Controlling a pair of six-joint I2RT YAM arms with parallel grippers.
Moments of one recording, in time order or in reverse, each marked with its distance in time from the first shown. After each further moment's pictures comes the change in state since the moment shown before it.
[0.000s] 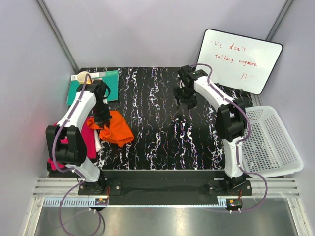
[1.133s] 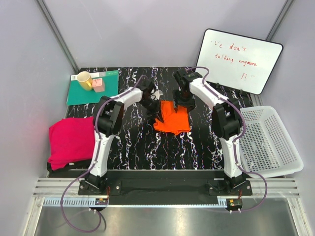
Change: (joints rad) left arm -0.357 0.703 0.418 0.454 0.634 0.023; right arm 0.025 0.060 0.001 -0.002 0.090 0.117
